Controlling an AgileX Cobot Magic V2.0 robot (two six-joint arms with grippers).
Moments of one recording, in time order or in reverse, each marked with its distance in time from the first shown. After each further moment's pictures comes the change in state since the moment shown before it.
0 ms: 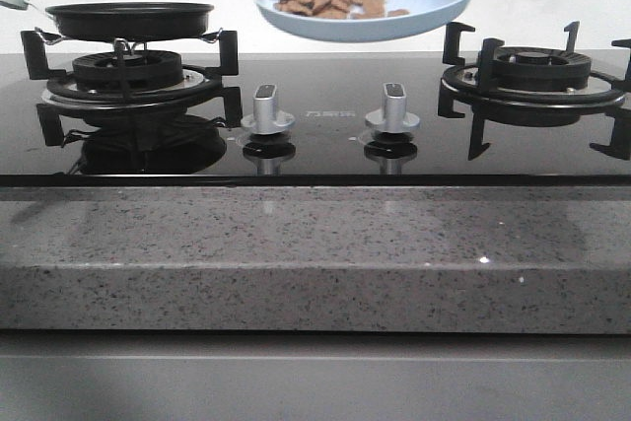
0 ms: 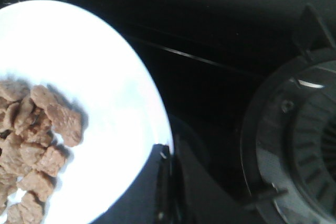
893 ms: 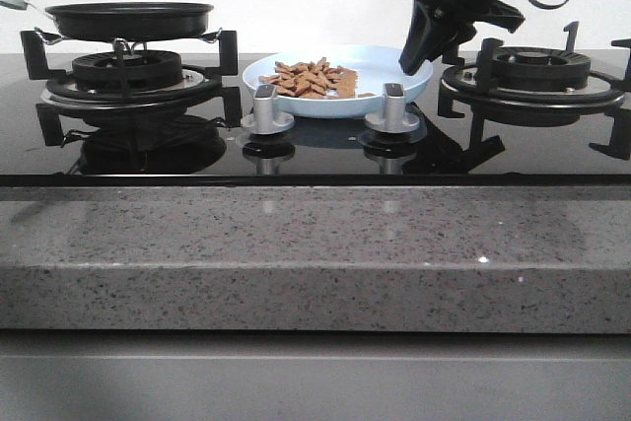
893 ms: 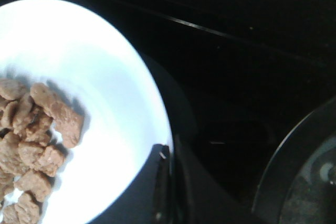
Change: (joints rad) left arm 0.000 0.000 0.000 0.000 -0.001 -0.001; right arm 0.000 0.336 -0.265 0.018 0.097 0.000
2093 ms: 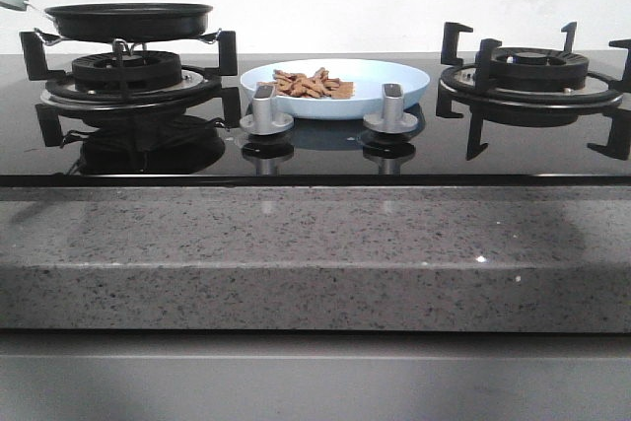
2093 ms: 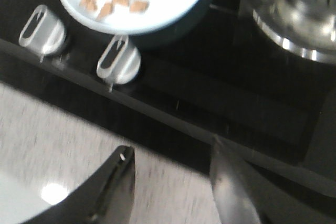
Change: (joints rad) left arm 0.000 0.000 0.000 0.000 0.000 0.000; right arm 0.000 -1.048 0.964 -0.092 -0.075 0.006
